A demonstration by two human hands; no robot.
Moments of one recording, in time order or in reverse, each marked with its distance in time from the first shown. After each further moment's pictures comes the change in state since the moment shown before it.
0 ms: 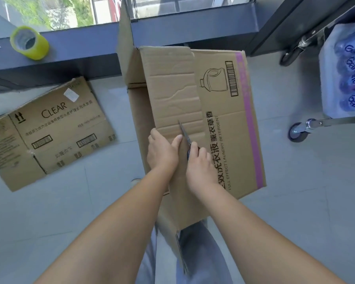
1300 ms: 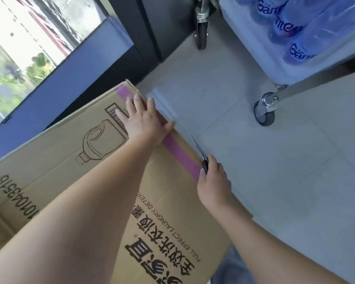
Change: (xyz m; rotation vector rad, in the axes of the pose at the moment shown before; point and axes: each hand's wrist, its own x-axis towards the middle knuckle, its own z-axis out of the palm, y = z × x) left_hand 0.084 0.256 0.217 1.061 0.051 0.794; right_hand 0.137 0.246 -0.002 0.759 0.147 0.475
